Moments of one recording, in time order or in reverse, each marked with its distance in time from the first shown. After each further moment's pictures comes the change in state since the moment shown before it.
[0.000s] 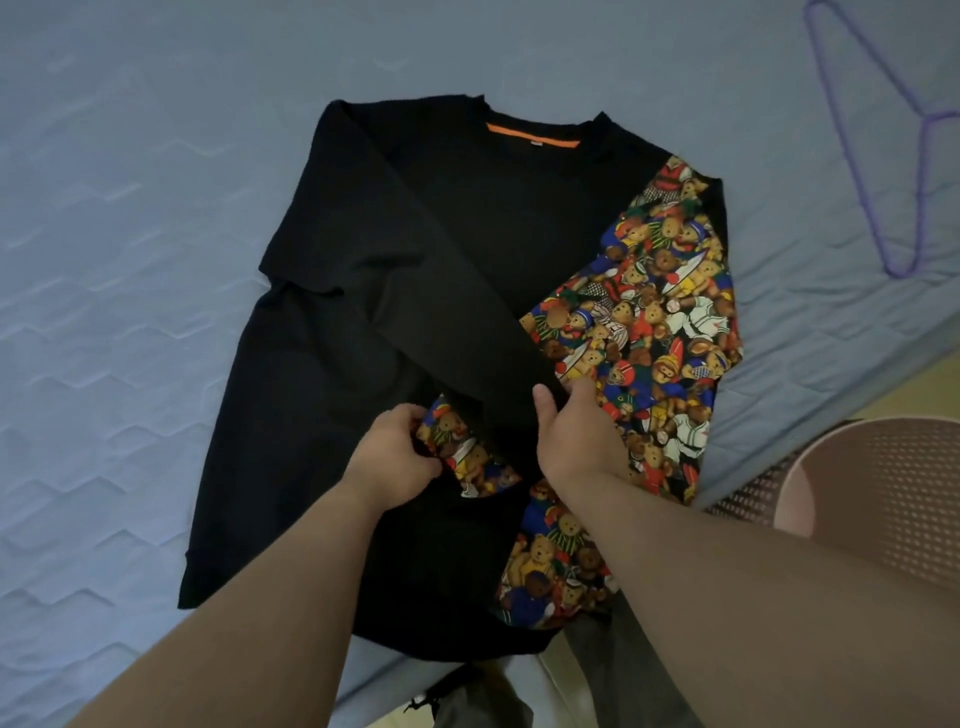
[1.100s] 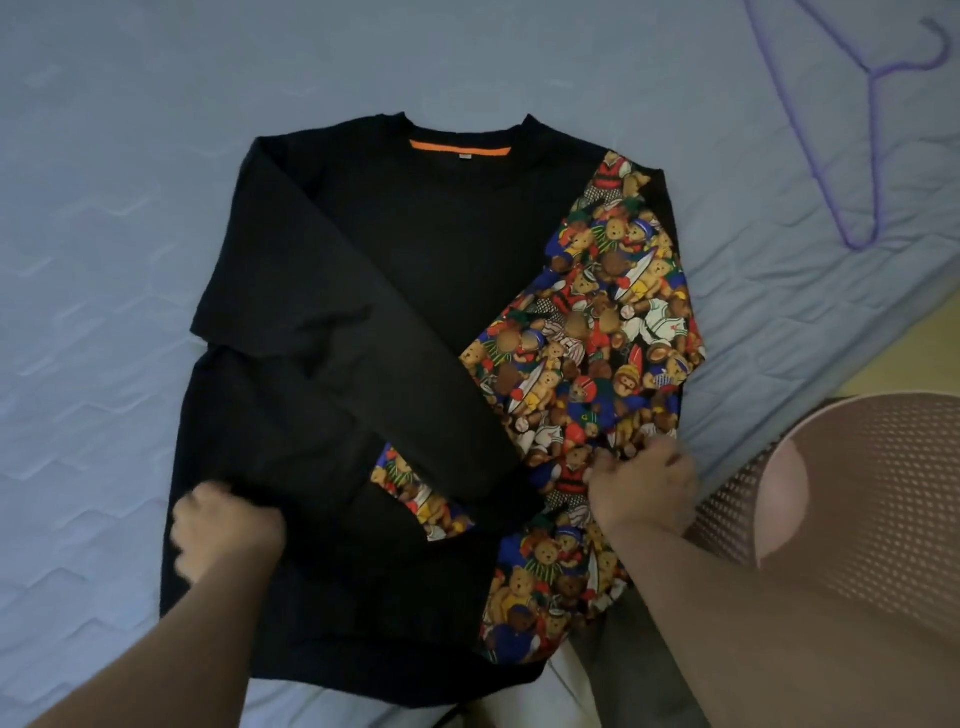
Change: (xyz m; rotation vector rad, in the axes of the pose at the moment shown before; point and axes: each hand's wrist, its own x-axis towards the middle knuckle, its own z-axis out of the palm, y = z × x) left_hand 0.011 -0.049 -0.049 0.209 0.555 -0.529; right_hand 0.032 0.092 -0.011 -0.040 0.115 0.395
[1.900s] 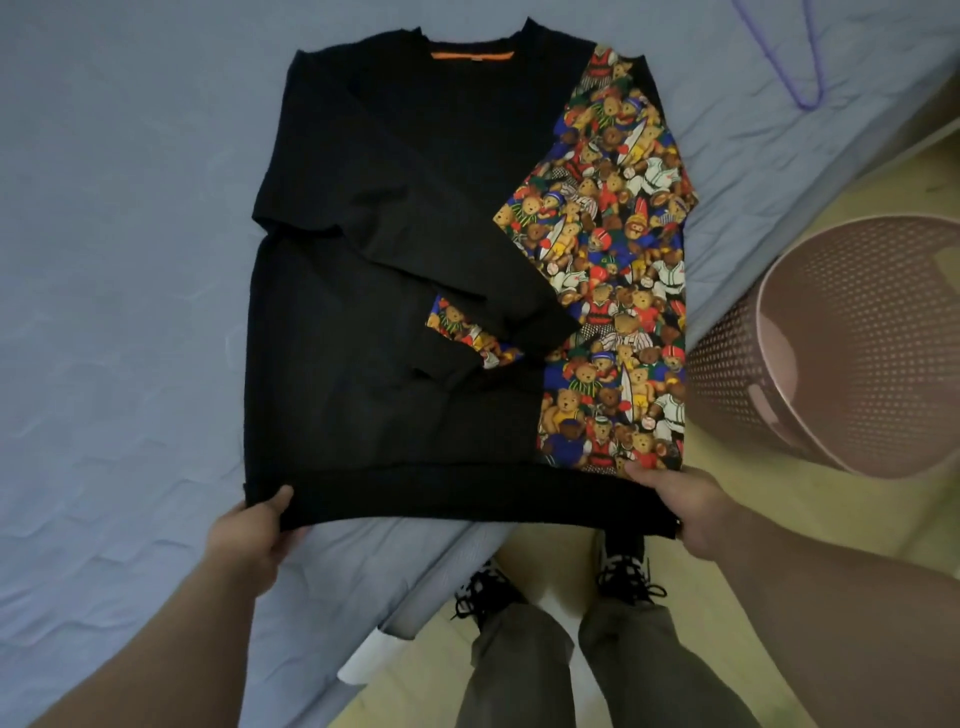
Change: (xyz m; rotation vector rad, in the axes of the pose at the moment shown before) left_hand 0.006 -0.208 0.026 -0.942 -0.509 -0.217; right_hand -0.146 0.160 0.066 0.829 -0.517 0.416
